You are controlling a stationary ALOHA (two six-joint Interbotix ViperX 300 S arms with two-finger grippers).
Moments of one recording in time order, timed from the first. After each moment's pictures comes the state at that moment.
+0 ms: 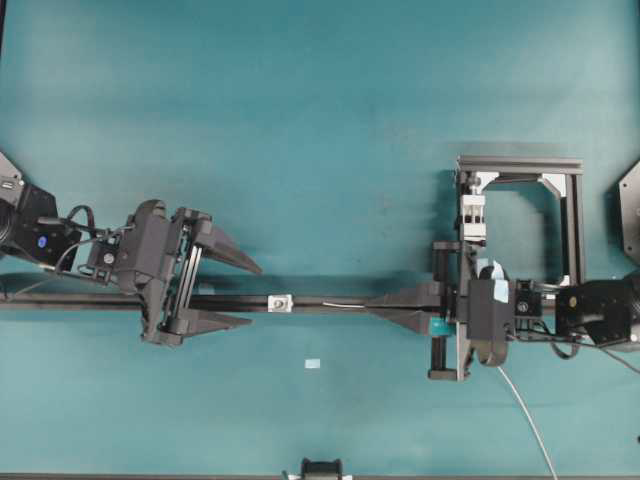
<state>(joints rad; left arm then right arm) -0.30 0.25 1.07 -0.08 -1.05 -0.13 0.54 0.30 0.92 0.69 -1.01 -0.08</state>
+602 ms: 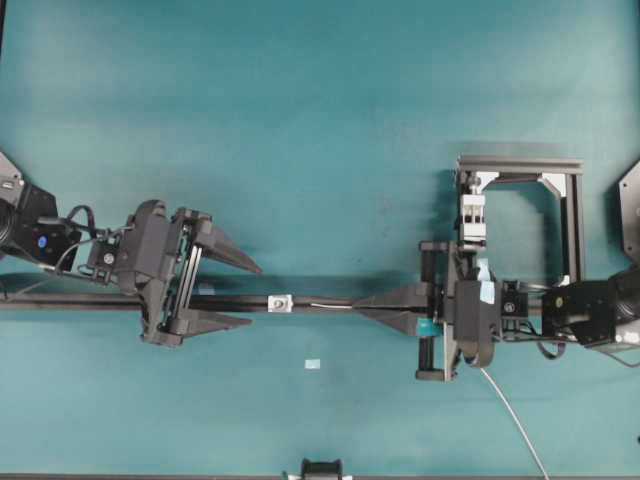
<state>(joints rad) -0.30 0.25 1.07 -0.08 -1.05 -0.13 0.51 0.33 0.88 0.66 -1.01 -0.09</state>
